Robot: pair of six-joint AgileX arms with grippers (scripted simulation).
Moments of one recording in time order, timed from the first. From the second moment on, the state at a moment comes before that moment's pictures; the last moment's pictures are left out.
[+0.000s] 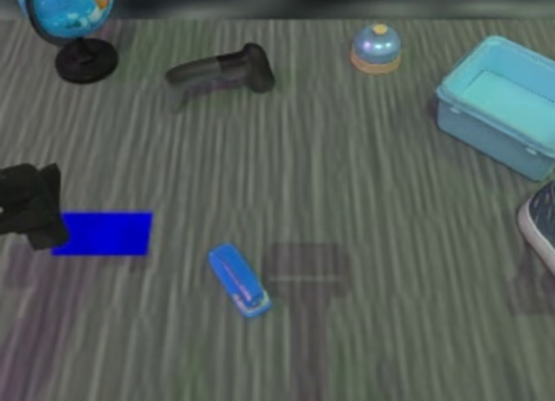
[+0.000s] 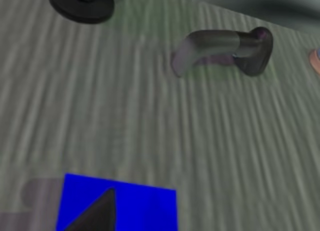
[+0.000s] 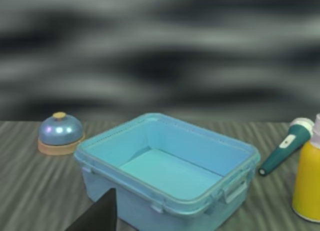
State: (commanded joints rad) left arm -0.20 0.57 0.50 -0.37 0.00 -0.37; right arm 0.00 0.00 0.00 0.00 0.00 0.00
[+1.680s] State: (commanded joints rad) left arm -0.63 2.02 1.53 -1.09 0.00 -1.18; right arm 0.00 0.00 0.00 0.00 0.00 0.00
